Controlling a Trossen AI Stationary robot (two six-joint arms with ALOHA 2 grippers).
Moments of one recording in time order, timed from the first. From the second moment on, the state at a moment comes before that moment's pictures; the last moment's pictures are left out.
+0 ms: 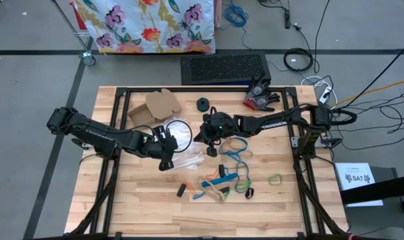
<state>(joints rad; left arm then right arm) -0.22 1.32 0.91 -0.69 -0.43 -0.34 -0.12 1.78 1.07 0.19 -0.18 -0.09</state>
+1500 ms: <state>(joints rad) -0.16 1.32 0.91 -0.40 -0.52 -0.23 -0.08 1.78 1.07 0.21 -0.10 -0.18</state>
